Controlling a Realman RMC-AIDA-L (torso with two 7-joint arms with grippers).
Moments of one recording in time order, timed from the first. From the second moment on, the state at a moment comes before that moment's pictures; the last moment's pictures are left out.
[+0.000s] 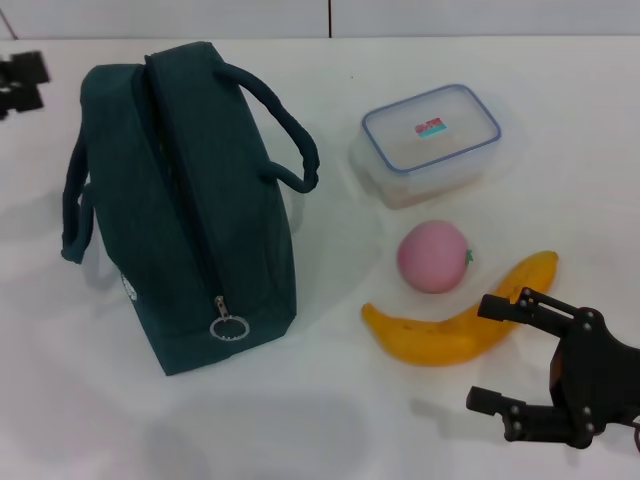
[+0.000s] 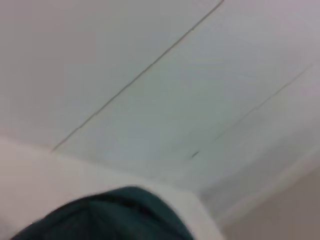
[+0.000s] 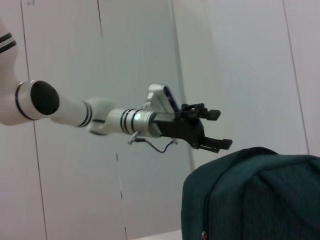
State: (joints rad) left arm -0.44 -1.84 0.45 0.84 1.88 1.88 -2.30; right arm 0.36 2.02 -1.02 -0.25 -1.55 -1.80 0.71
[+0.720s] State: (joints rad) left arm -0.56 -1.87 0.53 0.90 2.12 1.86 -2.48; right arm 0.36 2.02 -1.02 -0.25 -1.54 -1.80 0.71
